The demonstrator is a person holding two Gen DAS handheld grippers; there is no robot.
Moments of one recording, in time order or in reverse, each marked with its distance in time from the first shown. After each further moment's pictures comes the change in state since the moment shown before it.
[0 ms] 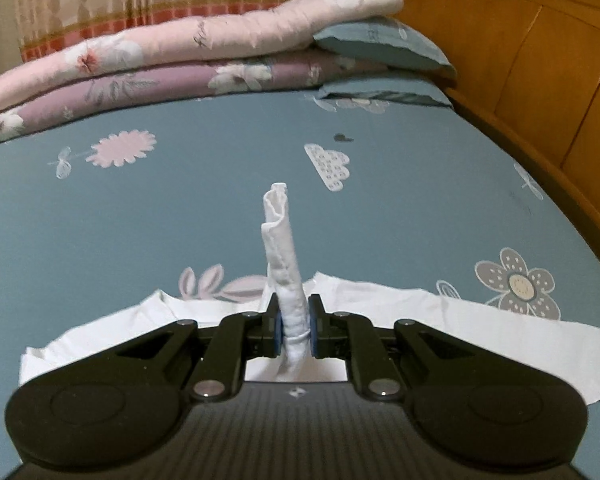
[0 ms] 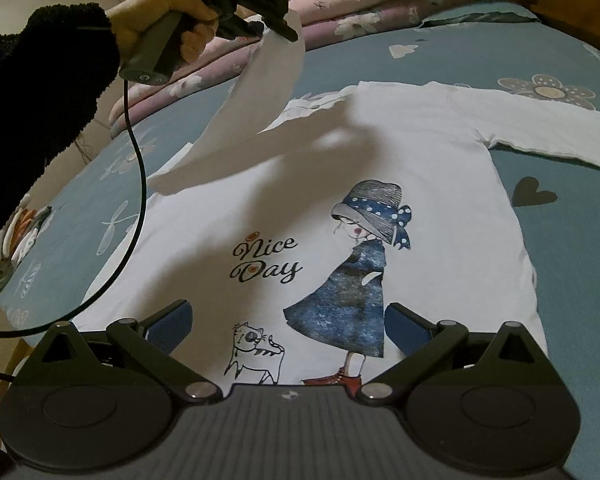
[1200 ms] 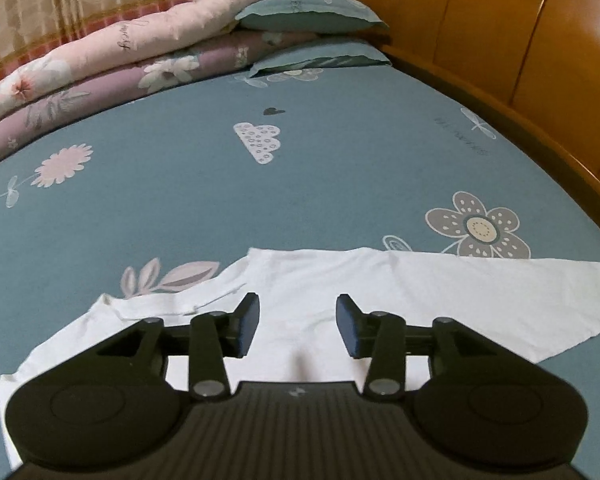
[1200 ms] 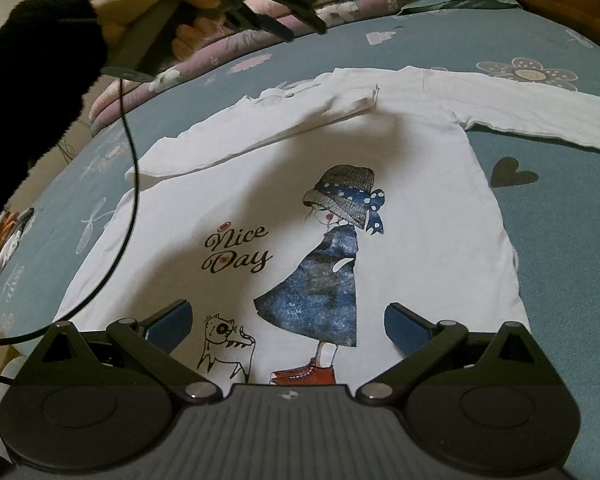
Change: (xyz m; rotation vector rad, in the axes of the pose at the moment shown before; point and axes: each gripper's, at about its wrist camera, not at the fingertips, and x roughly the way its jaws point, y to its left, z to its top) left arm -0.005 -0.035 -0.012 0.180 0.053 -0.080; right arm 0.006 -0.010 -0.002 0.031 0.026 -0.054
